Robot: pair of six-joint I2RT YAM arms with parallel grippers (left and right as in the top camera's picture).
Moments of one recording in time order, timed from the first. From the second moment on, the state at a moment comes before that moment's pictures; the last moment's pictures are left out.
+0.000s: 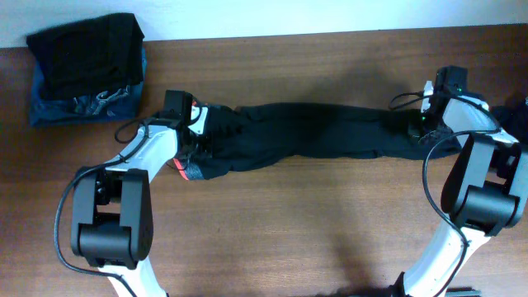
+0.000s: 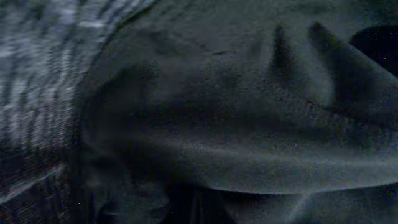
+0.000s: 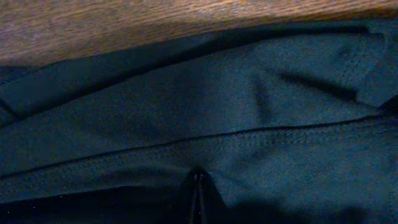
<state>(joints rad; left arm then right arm) -0.14 1.99 1.25 -0.53 0.18 -0.05 -0.33 2.13 1.48 -0.67 0.08 -0.10</state>
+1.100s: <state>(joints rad) -0.01 1.99 1.33 -0.71 0.07 -0.06 -0.37 2.14 1.49 -0.64 0.16 0.05</state>
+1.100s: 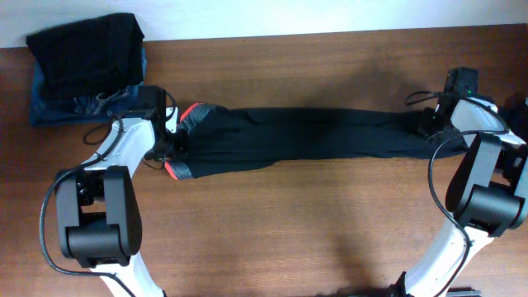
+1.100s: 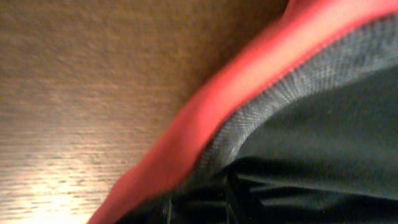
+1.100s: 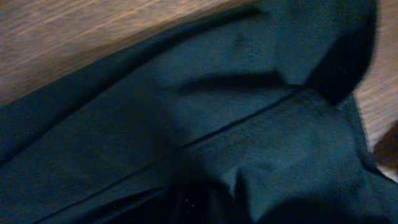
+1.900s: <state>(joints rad) -0.04 1.79 1.39 -0.76 0.06 -0.07 -0.54 2.08 1.63 -0.89 0.05 0.18</state>
